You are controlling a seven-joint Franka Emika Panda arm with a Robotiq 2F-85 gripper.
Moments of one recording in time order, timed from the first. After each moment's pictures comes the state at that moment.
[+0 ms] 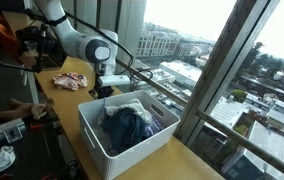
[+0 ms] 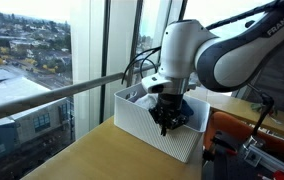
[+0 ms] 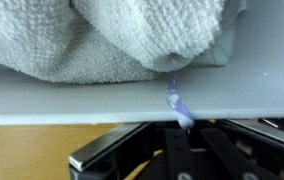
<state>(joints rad) 0.03 0.38 0.15 -2.16 -0.27 2.46 -1.25</state>
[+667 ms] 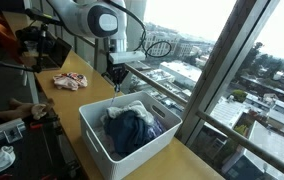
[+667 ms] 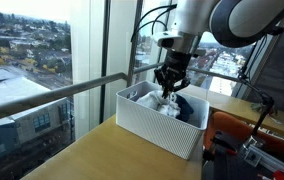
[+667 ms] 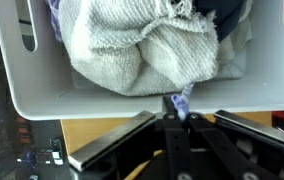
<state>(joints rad) 0.02 0.18 0.08 -2.16 -0.29 2.42 -1.24</state>
